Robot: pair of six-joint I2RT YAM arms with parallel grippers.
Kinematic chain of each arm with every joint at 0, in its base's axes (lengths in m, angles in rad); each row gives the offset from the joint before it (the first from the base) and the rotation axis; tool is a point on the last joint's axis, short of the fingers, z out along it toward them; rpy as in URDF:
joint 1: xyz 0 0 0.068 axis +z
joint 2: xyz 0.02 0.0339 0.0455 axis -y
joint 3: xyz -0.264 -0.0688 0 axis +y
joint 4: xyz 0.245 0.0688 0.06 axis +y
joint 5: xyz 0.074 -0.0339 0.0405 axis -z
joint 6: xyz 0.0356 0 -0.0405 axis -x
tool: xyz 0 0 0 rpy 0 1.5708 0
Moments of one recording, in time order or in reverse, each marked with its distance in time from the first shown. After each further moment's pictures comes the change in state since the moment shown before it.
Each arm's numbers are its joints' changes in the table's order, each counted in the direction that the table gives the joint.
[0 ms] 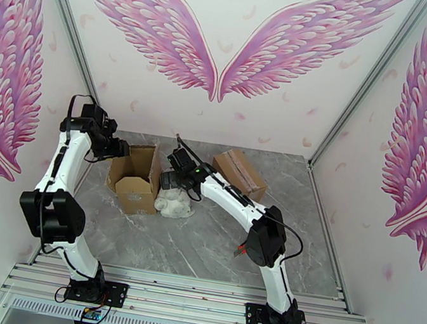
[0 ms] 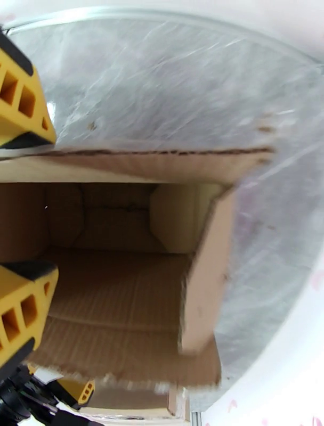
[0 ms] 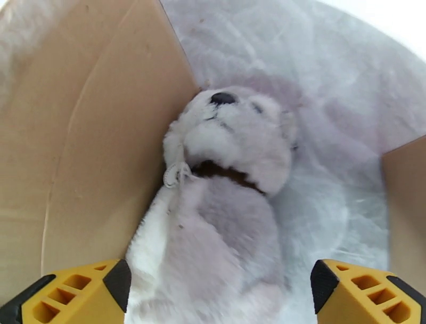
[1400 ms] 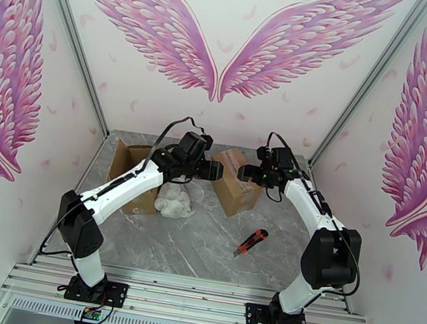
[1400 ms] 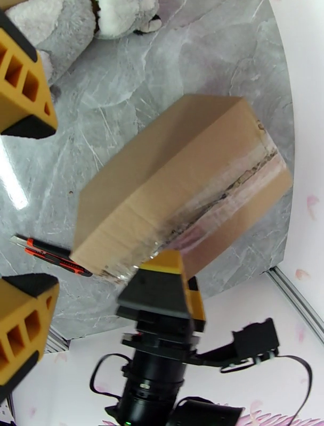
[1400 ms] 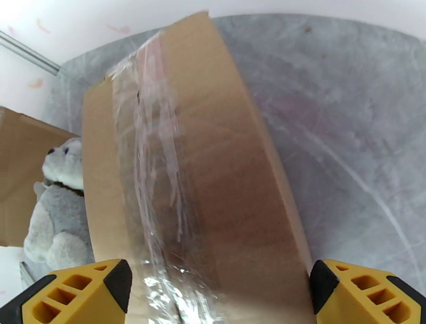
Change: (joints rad) left arm -0.825 -0.100 0.129 -0.533 -0.097 0.425; right arm -0.700 0.406 0.630 -0.202 -0.573 0.195
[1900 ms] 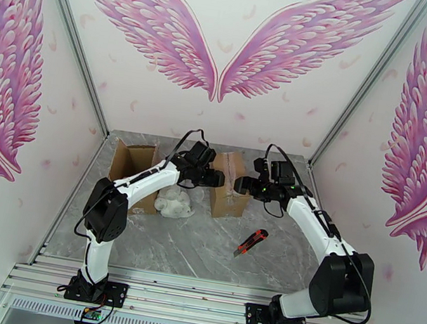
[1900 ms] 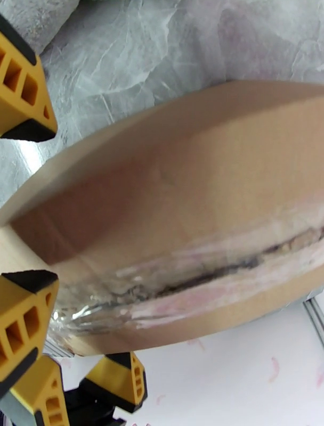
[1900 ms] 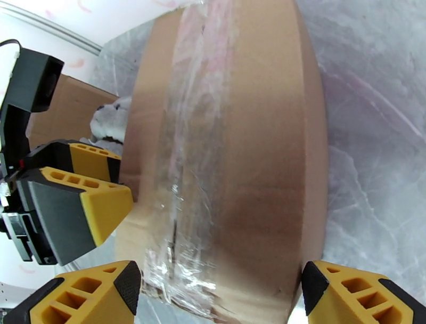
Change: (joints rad) left arm 0.027 -0.198 -0.013 -0.048 0.137 0.019; right arm 0.046 0.175 0.182 -0.033 -0.093 -0.108
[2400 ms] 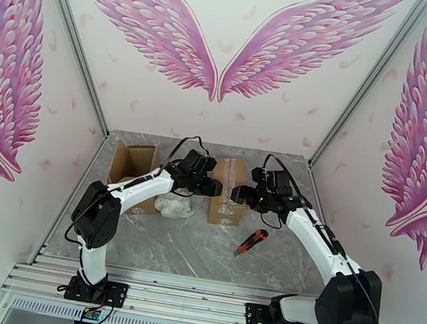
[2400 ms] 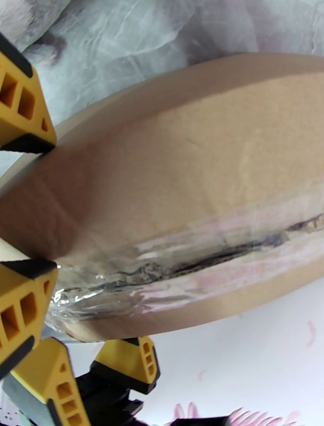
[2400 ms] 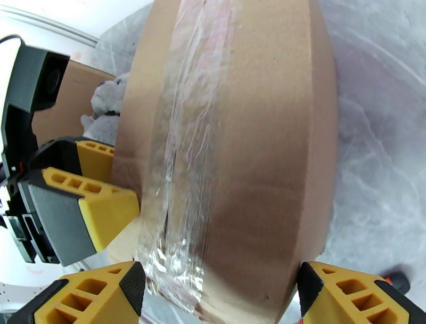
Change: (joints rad) left arm -0.021 0.137 0.259 -0.136 0.152 -0.026; right arm 0.058 0.148 0.121 0.037 0.038 -0.114
